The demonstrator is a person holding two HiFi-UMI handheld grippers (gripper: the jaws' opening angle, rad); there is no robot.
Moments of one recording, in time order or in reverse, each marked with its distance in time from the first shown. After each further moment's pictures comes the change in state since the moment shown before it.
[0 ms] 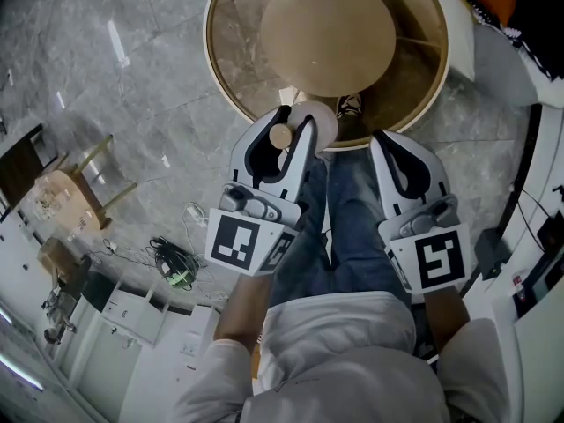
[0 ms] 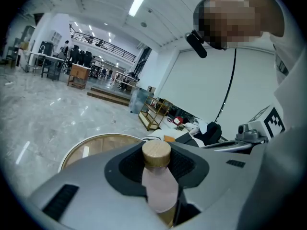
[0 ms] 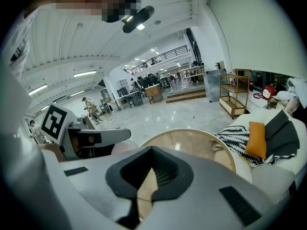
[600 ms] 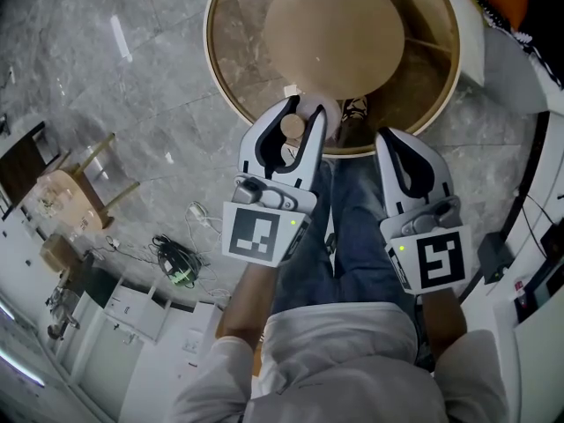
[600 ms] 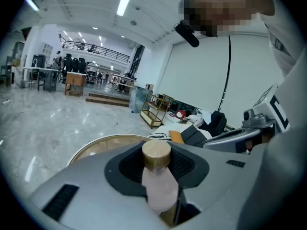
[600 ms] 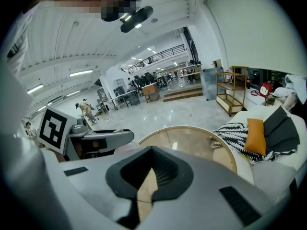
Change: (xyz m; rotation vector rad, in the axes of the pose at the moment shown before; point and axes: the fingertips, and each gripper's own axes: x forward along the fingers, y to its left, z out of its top) left arm 0.034 0.020 -0.019 0.130 0.037 0.043; right arm 0.027 -0.016 -0.010 -0.005 -0.006 -0.022
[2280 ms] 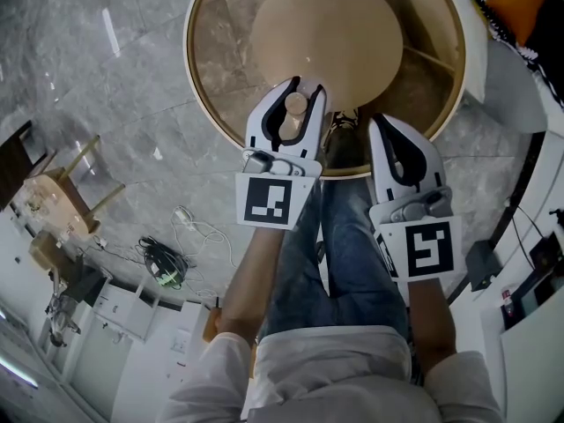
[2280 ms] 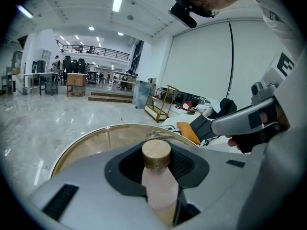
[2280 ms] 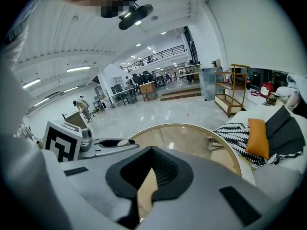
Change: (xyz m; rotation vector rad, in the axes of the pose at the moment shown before) left arm 0.086 0.037 -0.064 0.052 0.039 0.068; right arm 0.063 -0.048 -0.020 -0.028 0.000 -0.039
